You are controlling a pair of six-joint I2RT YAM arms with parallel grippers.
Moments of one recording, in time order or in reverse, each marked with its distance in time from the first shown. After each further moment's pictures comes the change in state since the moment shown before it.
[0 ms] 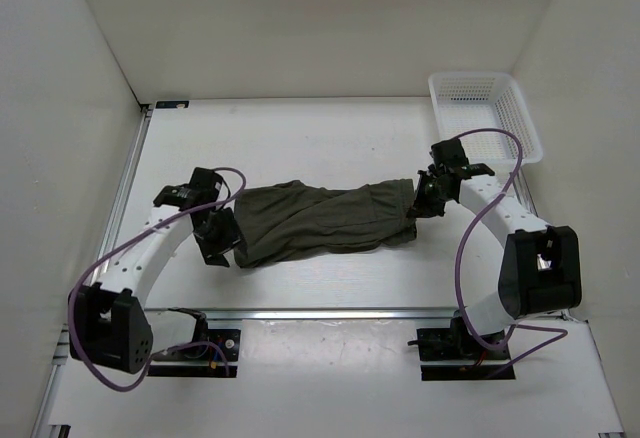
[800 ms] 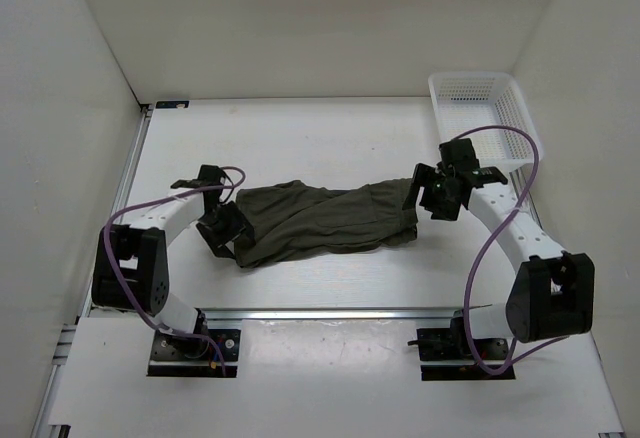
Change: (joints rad) left arm 0.075 0.278 -0.025 0.257 0.033 -0.100; right arm 0.000 -0.130 0.000 -0.058 0.072 -0.017
